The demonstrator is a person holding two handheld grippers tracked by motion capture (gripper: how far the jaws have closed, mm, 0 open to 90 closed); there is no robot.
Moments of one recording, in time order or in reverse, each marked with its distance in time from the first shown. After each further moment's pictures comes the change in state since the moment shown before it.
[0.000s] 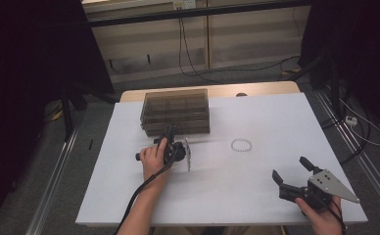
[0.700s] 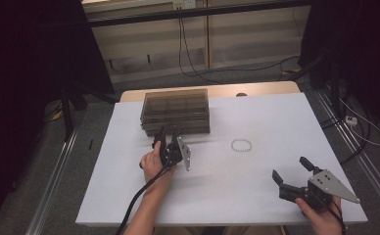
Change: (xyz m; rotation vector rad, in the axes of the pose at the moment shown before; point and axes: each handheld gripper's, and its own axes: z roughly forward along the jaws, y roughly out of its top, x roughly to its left) left arm 0.003 0.000 -0.015 -0.036 0.004 -0.360; right arm 0.001 0.001 -0.001 -0.003 0.000 0.002
